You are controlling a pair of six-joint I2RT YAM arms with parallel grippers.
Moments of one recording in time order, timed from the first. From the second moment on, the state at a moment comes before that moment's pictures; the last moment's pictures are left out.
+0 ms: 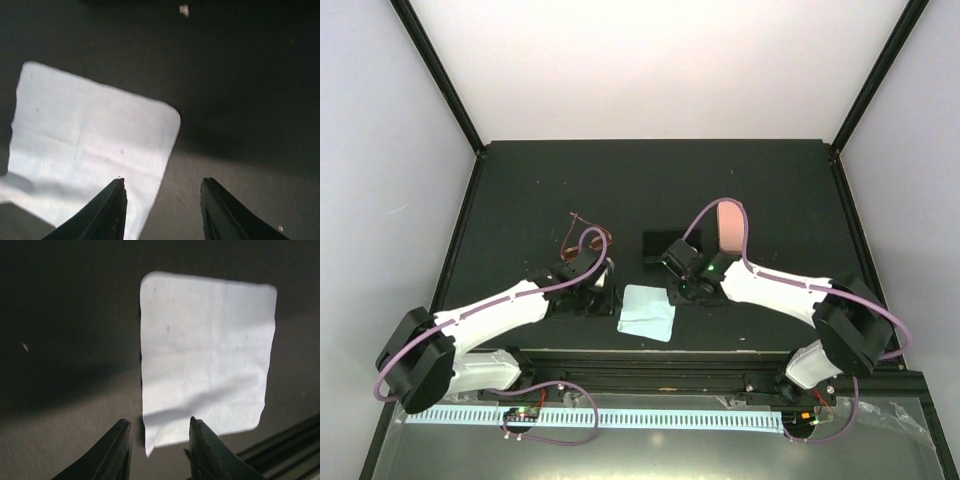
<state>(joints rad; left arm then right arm) -0.75 1.18 0.60 -0.50 0.20 -0.78 0.89 1.49 0.88 -0.61 0.04 0.73</state>
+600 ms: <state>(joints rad) -0.65 1.43 0.69 -0.37 0.17 -0.69 0.88 1.74 0.97 -0.50 0.13 0.67</state>
